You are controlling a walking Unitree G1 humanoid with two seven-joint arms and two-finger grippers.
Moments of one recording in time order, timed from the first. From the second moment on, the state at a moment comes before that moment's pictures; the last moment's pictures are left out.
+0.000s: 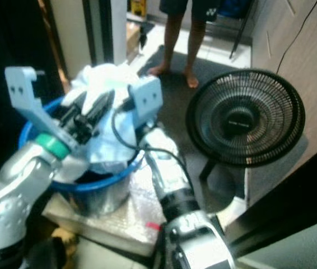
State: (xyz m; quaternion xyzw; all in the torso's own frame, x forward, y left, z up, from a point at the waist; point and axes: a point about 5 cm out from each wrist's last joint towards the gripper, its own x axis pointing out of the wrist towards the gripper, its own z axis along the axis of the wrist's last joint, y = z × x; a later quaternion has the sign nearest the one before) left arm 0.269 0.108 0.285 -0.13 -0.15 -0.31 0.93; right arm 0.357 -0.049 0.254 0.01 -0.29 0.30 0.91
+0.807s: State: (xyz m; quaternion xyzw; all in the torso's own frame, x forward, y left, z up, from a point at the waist) left arm 0.257 0.135 0.325 -0.06 -0.23 -0.27 0.93; right arm 0.328 -0.121 0.232 0.11 -0.24 0.22 0.94
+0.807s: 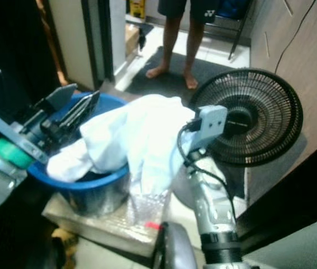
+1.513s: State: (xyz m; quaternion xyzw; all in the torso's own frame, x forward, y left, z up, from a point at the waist) left arm 0.274 0.138 0.327 -0.04 -0.24 -0.20 0.95; right arm 0.328 -0.120 0.251 0.13 -0.25 0.19 0.94
